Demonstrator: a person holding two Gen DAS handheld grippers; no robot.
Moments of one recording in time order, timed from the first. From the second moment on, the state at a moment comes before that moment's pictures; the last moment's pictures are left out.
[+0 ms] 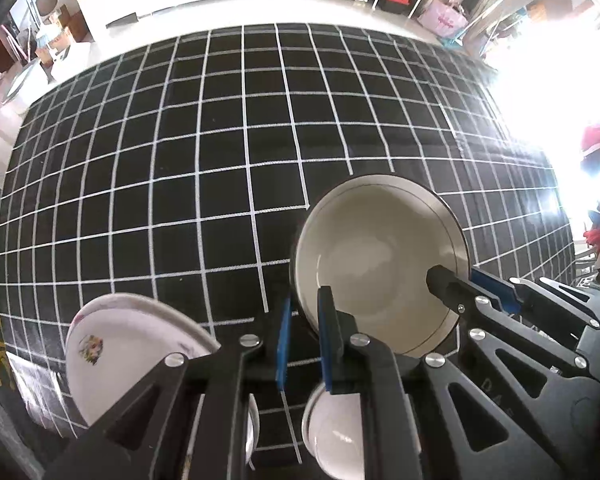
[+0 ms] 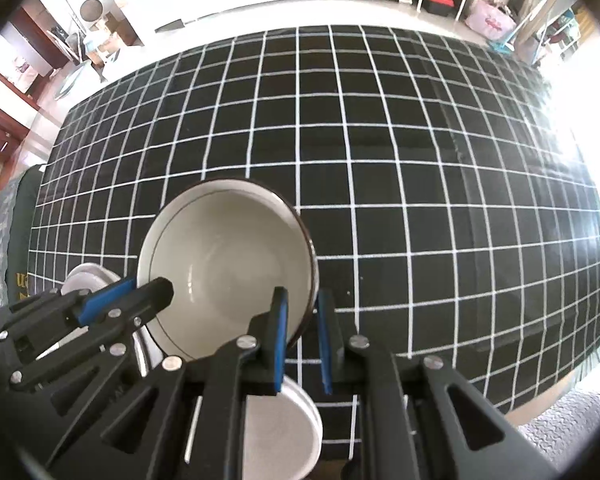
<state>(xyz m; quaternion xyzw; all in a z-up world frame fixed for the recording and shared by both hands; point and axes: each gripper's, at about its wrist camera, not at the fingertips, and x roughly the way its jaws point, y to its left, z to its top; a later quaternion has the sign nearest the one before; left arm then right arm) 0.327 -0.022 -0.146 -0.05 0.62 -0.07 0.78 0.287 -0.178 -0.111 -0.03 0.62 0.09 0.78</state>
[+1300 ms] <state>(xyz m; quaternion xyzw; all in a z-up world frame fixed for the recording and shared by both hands) 0.201 -0.037 -0.160 -0.07 0.62 -0.06 0.78 0.198 -0.185 -0.135 -0.05 0.64 0.10 0.76</state>
